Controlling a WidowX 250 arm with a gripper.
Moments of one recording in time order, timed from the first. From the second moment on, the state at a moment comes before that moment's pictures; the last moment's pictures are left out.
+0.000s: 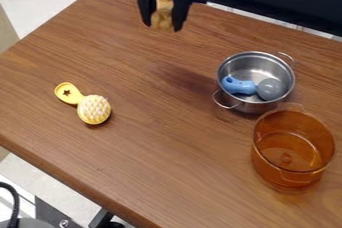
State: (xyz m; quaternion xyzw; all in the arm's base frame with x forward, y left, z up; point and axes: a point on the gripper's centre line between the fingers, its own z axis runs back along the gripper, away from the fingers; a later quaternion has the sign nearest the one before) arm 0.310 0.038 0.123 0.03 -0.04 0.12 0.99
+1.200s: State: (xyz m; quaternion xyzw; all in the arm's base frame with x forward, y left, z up) arm 0.256 -0.112 0.097 0.02 -0.01 -0.06 1.00
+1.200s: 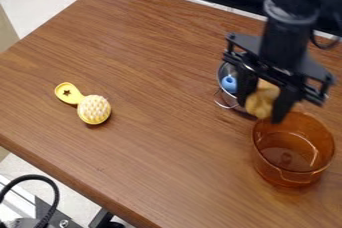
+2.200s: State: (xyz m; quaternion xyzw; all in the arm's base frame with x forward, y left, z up) arm 0.247 -0.149 0.064 0.02 0.04 -0.09 1.00
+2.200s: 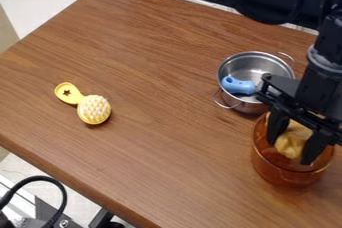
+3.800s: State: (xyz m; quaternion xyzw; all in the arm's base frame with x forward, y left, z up) arm 0.291 0.011 0.101 0.03 -0.01 0.14 0.99
